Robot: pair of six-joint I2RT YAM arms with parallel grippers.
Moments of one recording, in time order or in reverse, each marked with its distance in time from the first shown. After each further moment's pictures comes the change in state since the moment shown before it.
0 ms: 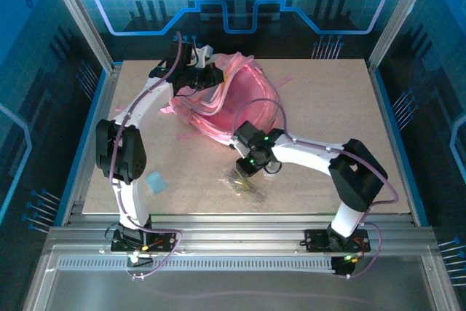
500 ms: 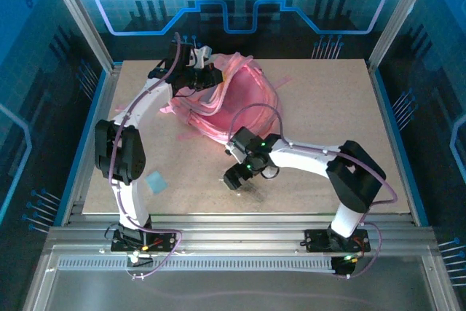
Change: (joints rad) left arm 0.006 -0.007 -0.018 0.016 0.003 -0.003; right arm 0.082 0.034 -0.010 0.032 0.003 0.017
